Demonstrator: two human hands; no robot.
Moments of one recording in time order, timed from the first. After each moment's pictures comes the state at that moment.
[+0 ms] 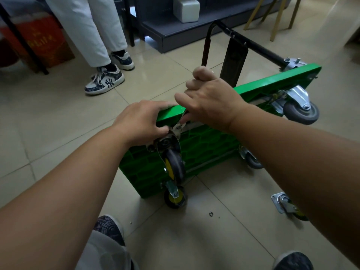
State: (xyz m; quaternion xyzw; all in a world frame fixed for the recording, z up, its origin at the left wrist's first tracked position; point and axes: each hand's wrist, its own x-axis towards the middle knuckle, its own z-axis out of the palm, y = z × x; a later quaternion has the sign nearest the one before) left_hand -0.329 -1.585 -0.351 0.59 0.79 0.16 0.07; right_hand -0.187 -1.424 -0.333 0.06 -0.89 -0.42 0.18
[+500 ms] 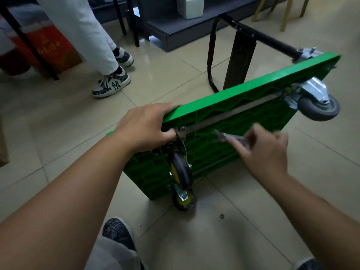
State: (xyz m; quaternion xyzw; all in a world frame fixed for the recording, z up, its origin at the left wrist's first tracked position) left_hand -0.328 -1.583 -0.357 0.59 0.79 0.14 0.06; right_hand -0.073 -1.448 -0.441 -0.47 -0.84 0.08 0.25
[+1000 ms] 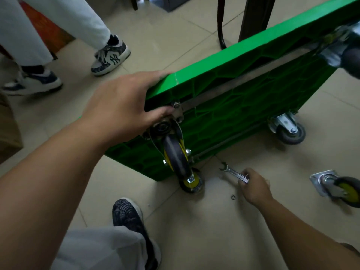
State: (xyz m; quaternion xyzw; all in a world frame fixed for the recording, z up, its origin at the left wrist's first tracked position) left_hand -0.326 -1.580 -0.365 0.62 0.78 0.12 -0.02; right_hand -0.027 -1.475 -0.678 -0.58 -0.73 0.35 -0.01
